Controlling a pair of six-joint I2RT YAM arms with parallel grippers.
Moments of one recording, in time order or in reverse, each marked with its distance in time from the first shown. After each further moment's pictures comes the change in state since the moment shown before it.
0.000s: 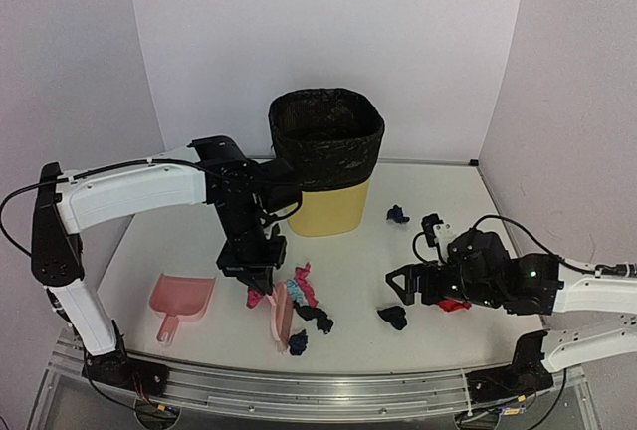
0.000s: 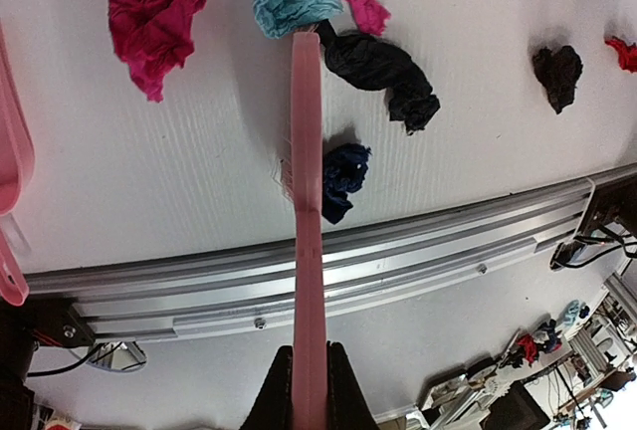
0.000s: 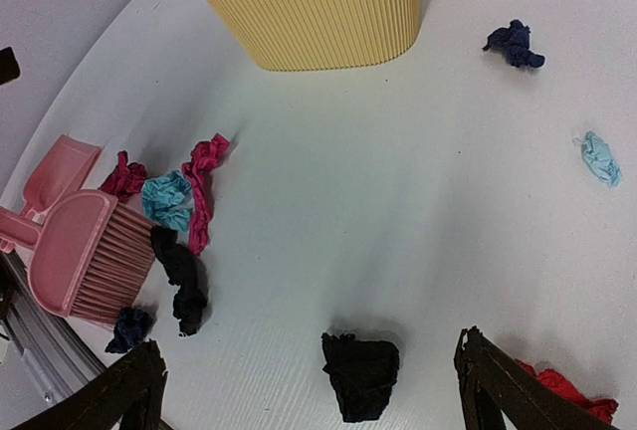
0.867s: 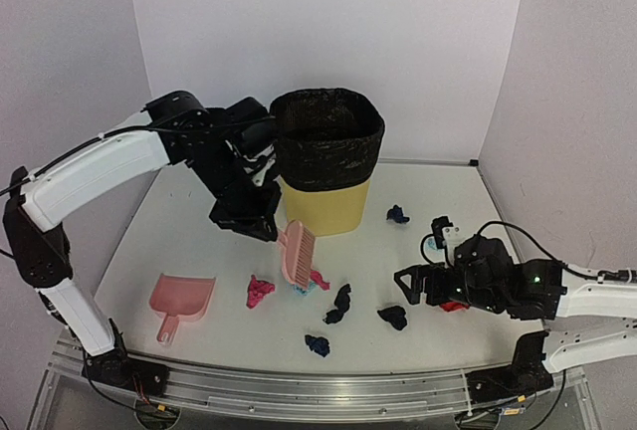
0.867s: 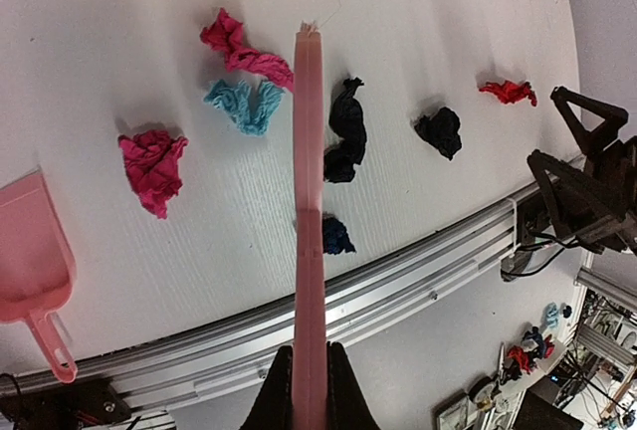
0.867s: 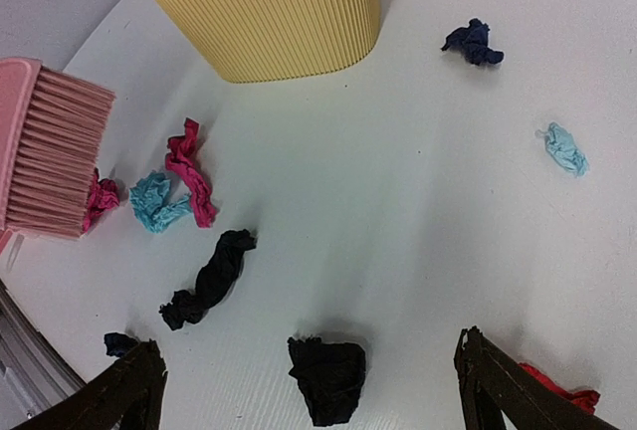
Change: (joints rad) left arm 0.065 -0.074 0.198 0.013 -0.106 0.182; right arm 0.000 -0.048 -0.048 -0.002 0.078 0.025
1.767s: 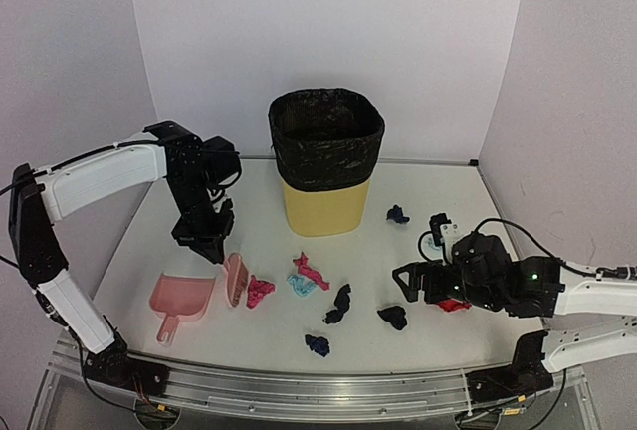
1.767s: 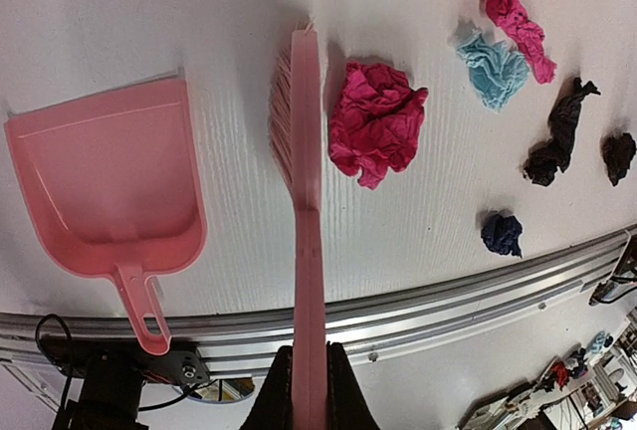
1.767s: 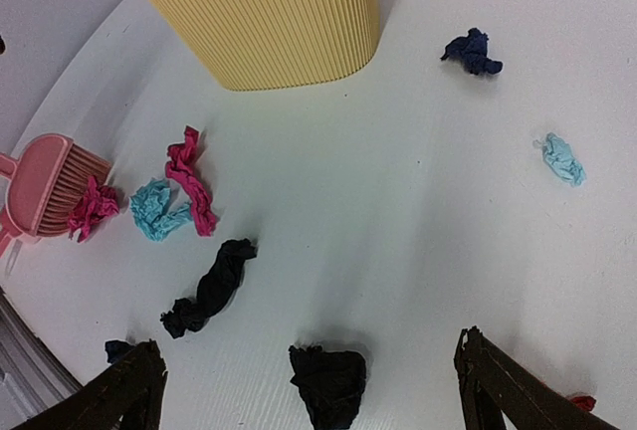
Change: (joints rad) left arm 0.273 -0.045 -0.352 -0.032 0.034 0.149; right arm 0.000 0.027 0.023 0.001 0.013 -0.010
